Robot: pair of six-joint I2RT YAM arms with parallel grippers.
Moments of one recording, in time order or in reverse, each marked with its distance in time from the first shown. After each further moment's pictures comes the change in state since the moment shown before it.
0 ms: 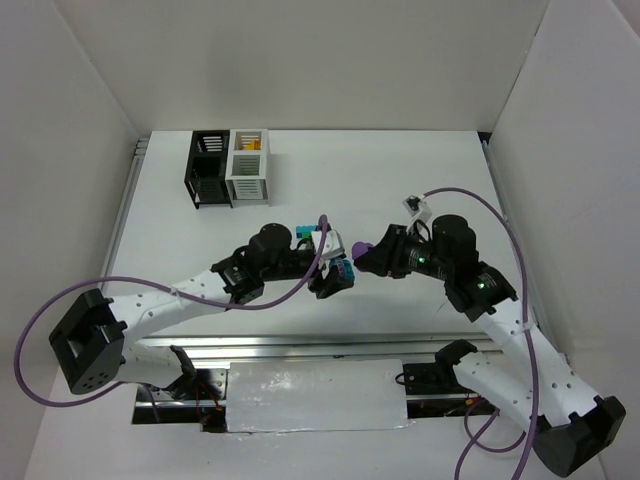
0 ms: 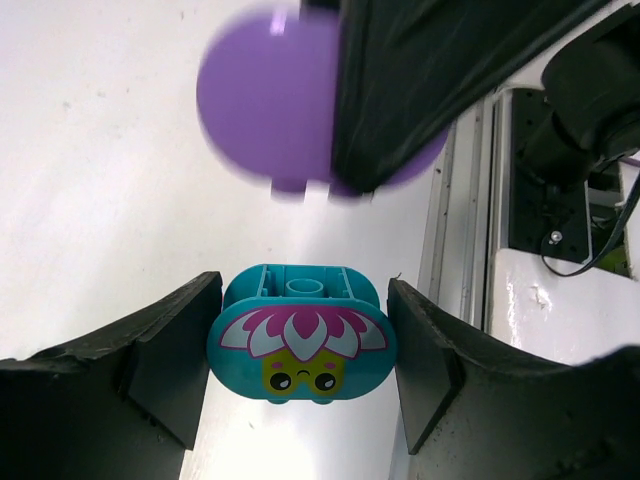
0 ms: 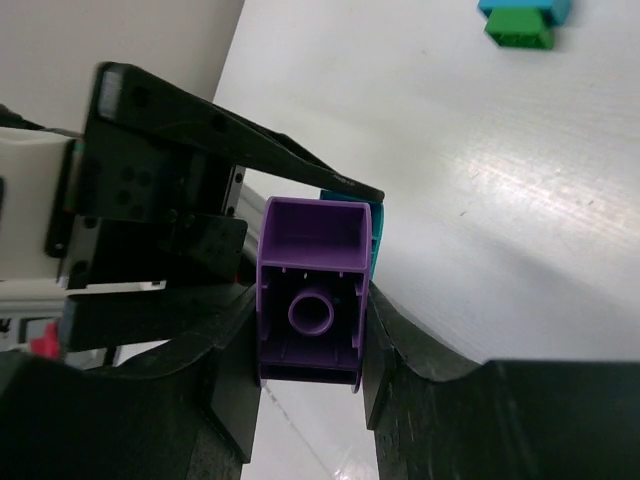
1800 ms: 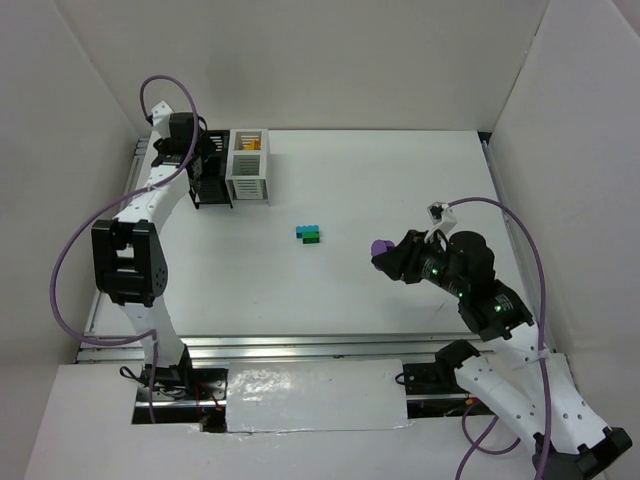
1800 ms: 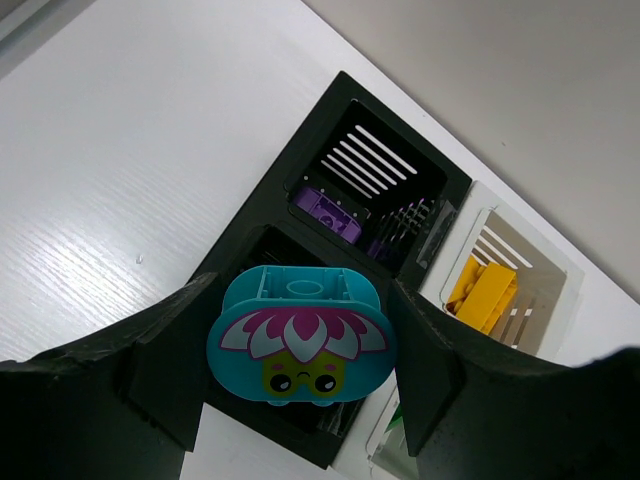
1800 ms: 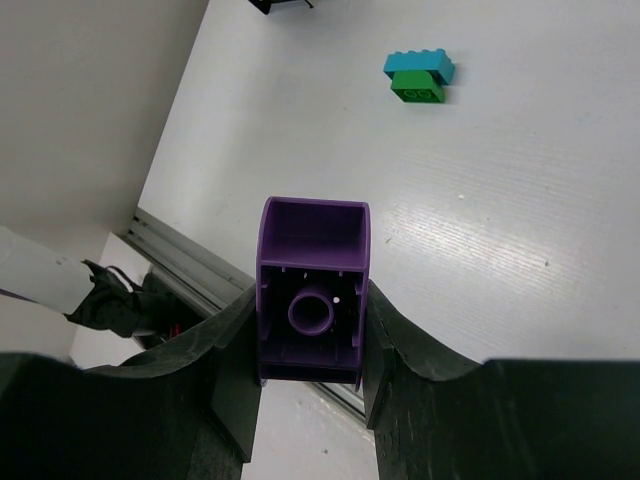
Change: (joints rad) left arm 0.850 0.550 0.741 -0.444 -0.831 -0.719; right arm -0.010 -0.164 -0.029 -0.069 0.214 -0.064
